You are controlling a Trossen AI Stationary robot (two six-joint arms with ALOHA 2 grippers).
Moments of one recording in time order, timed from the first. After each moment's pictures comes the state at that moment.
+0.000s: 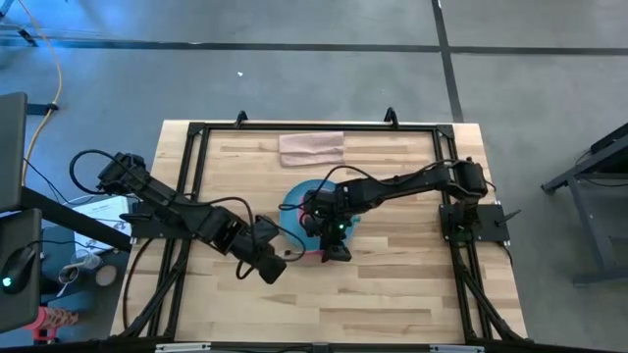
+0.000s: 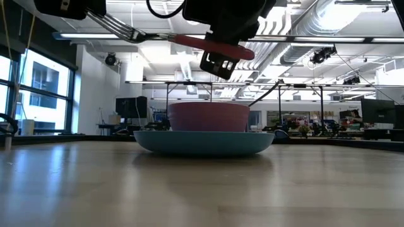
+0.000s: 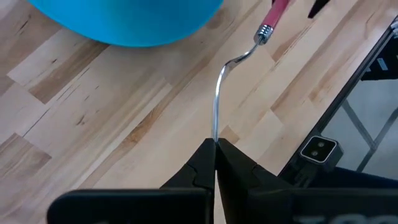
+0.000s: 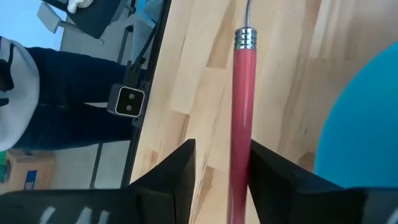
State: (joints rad) left arm -0.37 1.51 1.29 -0.91 -0.16 -1.27; right arm 0.08 1.93 1.53 -0.66 -0.64 0.09
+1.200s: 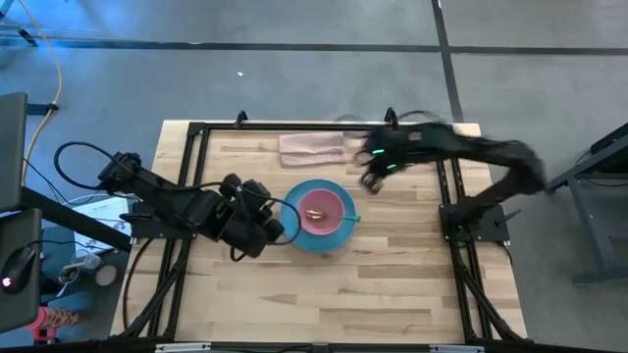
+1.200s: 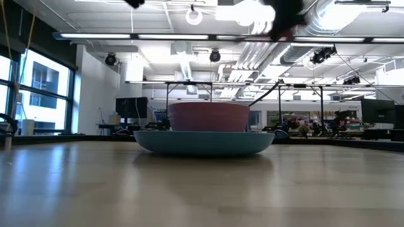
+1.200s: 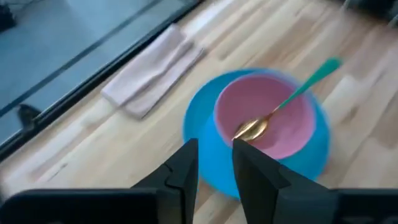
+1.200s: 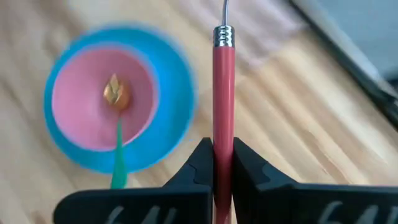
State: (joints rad) left arm -0.31 1.51 1.53 -1.31 -0.81 -1.04; right arm -0.15 1.42 1.53 -1.21 0.19 0.44
